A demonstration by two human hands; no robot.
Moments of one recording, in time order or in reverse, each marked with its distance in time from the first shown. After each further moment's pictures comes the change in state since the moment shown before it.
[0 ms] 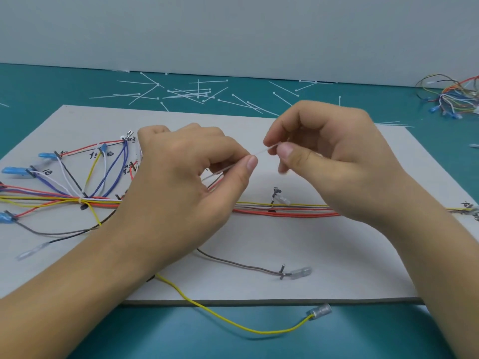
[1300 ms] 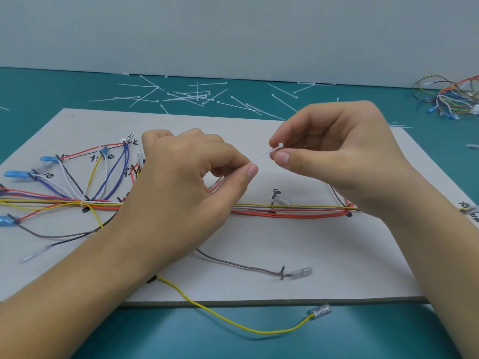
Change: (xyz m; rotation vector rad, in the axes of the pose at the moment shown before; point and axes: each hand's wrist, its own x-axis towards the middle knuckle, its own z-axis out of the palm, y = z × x) left_hand 0.000 -0.004 -0.001 -0.001 -0.055 -0.041; right_hand 0.004 0.007 -0.006 0.290 0.039 0.133
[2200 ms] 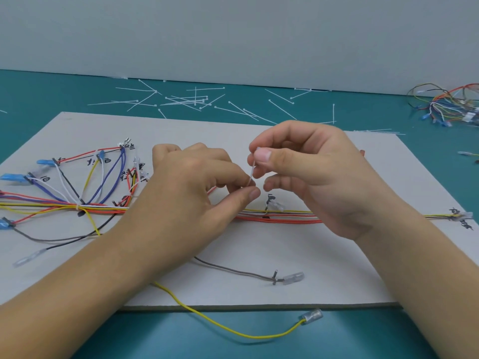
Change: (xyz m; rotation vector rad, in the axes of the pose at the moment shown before) left_hand 0.002 -0.005 0.010 -0.019 -0.094 0.050; right_hand -0.002 0.002 0.019 0.348 -0.025 0.193
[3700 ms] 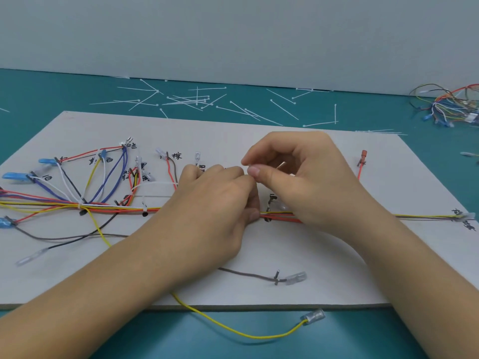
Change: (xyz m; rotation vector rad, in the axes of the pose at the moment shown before) left_hand 0.000 0.009 0.015 0.245 -0.321 -0.084; right_hand 0.009 0.015 0.004 -0.636 0.045 -0.254
